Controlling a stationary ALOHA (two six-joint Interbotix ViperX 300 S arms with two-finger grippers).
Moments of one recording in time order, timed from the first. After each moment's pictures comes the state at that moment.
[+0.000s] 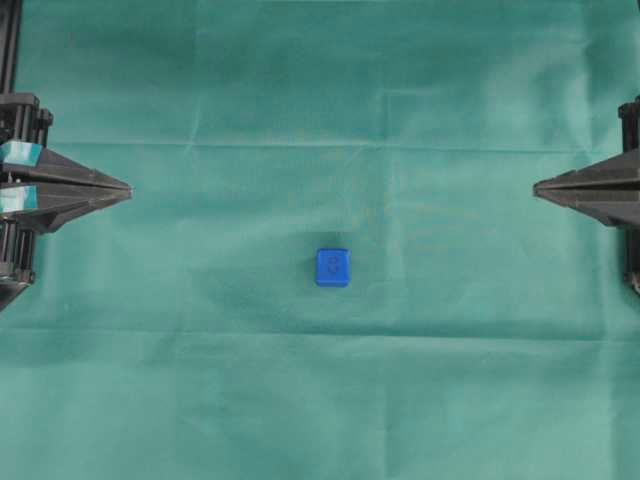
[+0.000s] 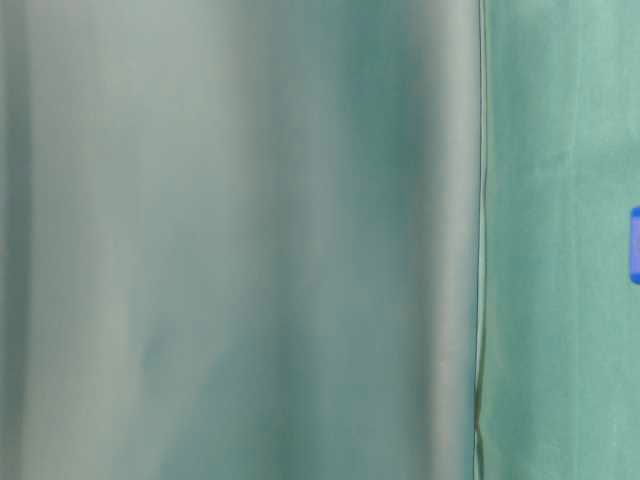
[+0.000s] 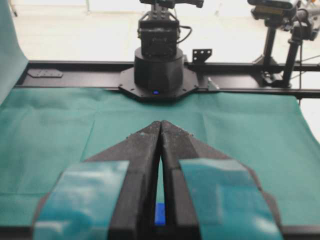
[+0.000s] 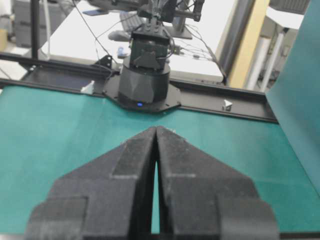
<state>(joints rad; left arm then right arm) 0.00 -0.96 1.17 0.00 -0.29 0.00 0.00 -0.96 1.17 0.00 -0.29 0.00</state>
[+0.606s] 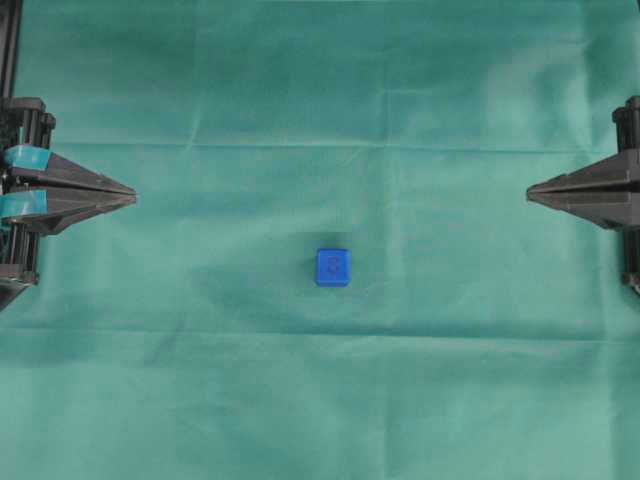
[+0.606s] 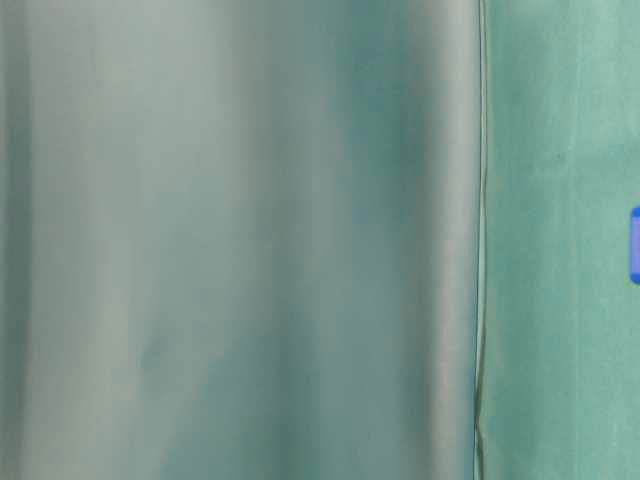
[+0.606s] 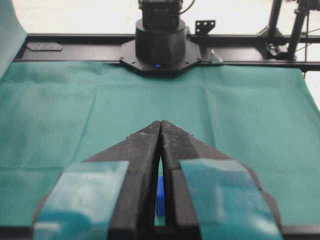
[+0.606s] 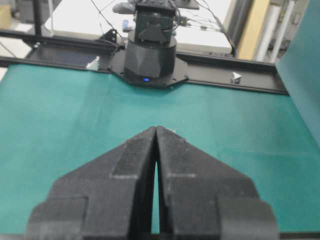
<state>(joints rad) 0.00 -0.96 1.17 0.00 -0.21 0.01 0.00 -0.96 1.15 0.00 -0.19 0.05</state>
